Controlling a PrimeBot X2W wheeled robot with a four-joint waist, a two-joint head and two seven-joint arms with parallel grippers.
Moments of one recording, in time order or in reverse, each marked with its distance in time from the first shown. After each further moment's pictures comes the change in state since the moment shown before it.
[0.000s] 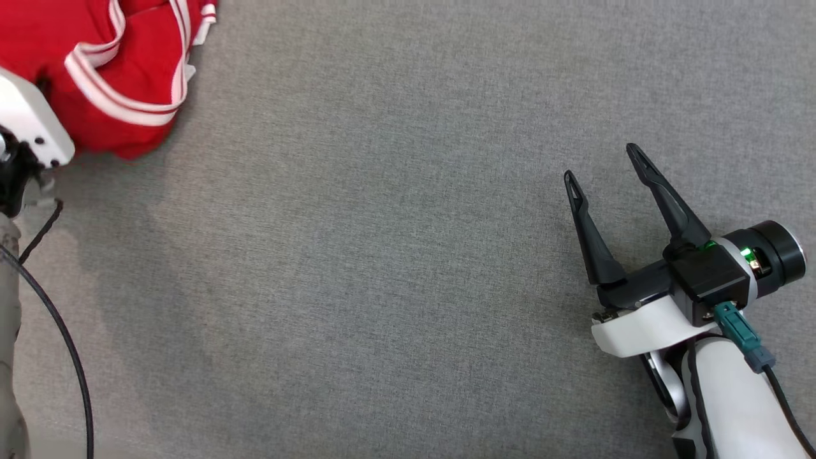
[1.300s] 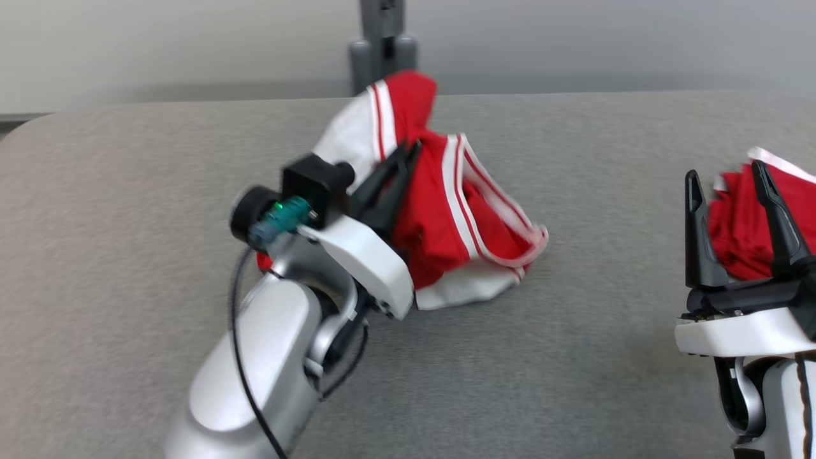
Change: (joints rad) left arm 0.520 -0.292 -0.436 -0.913 -0.023 0.124 -0.246; right arm 0.084 -0.001 -0.233 0.003 0.127 0.000 -0.072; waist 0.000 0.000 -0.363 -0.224
